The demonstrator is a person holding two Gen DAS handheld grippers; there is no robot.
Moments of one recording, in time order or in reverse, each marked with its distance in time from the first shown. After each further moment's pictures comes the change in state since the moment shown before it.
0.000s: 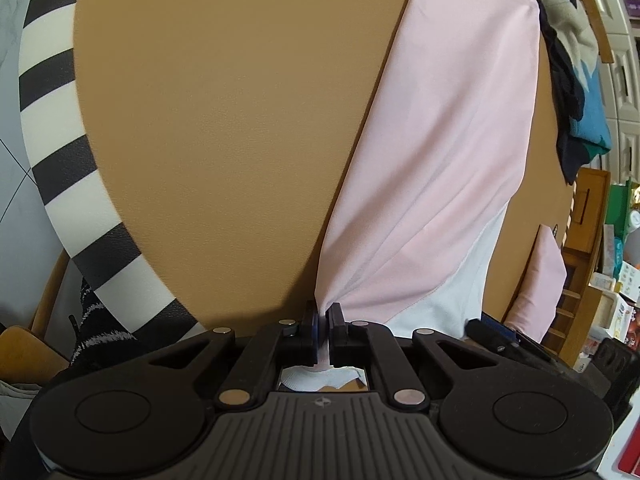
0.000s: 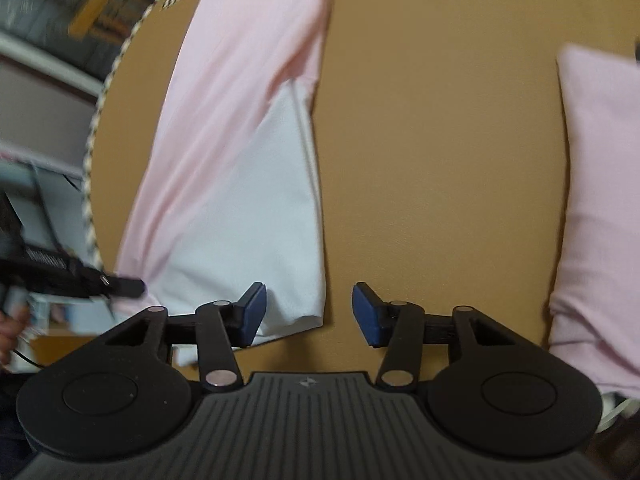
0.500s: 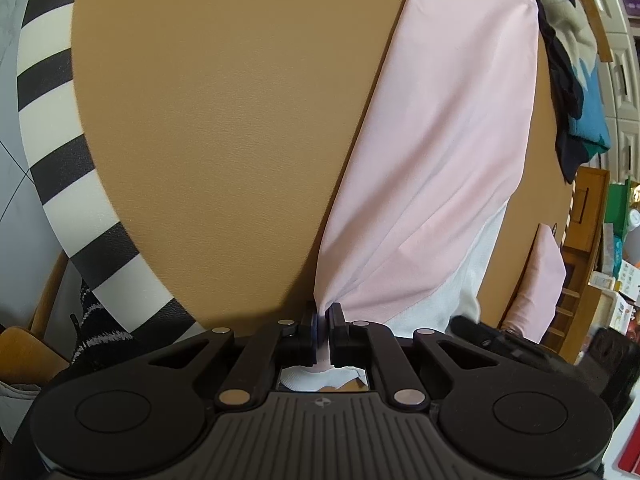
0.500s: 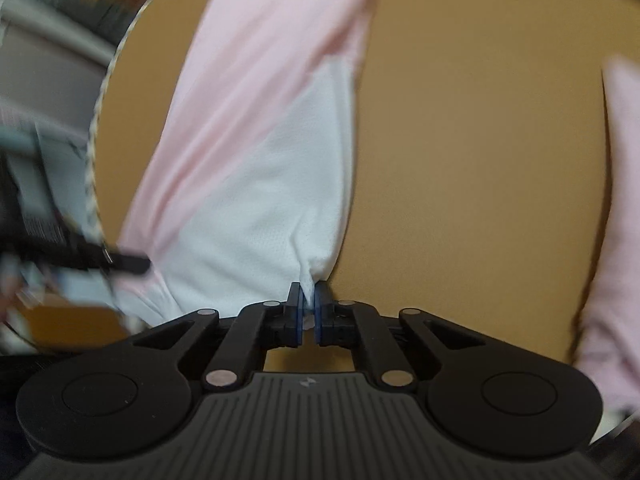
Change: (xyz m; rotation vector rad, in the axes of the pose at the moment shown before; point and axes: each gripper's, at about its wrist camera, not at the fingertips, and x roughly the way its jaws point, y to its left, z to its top) left arm -0.006 -0.001 -0.001 0.009 -0.003 0.002; right arm 0.009 -0.015 0.013 0.093 0.072 0.134
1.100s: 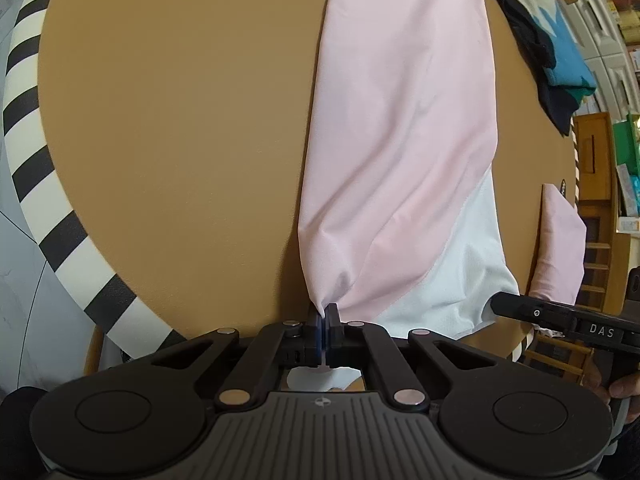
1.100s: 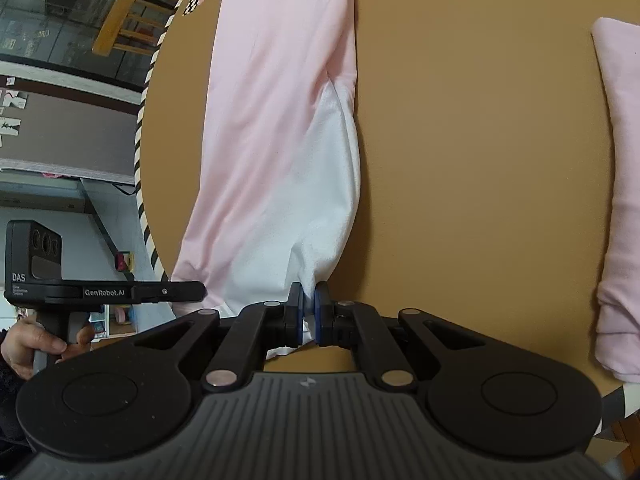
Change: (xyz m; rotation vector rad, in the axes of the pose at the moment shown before) left arm -0.006 -0.044 -0.011 0.219 -0.066 0.113; right arm -0.016 0.001 0.008 0.061 0.002 0.125
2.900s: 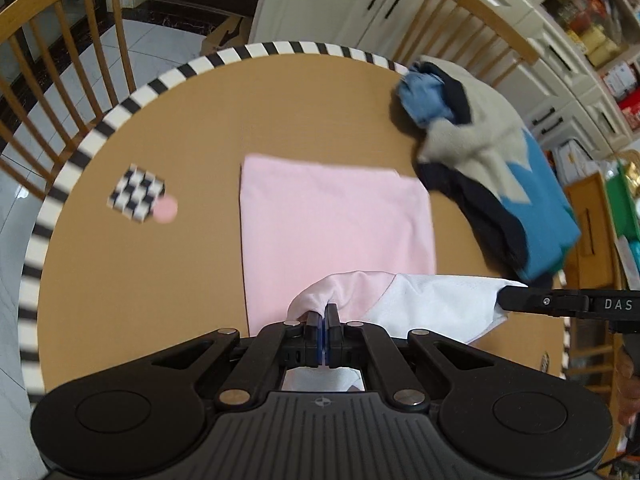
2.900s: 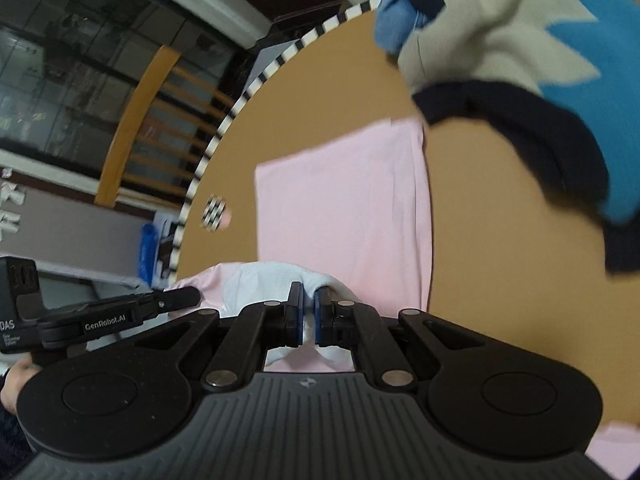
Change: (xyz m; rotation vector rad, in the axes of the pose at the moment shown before) left arm -0.093 -0.112 0.303 0.229 -0.255 0.118; right arm -0.051 0.061 0.316 0.042 -0.207 -0.039
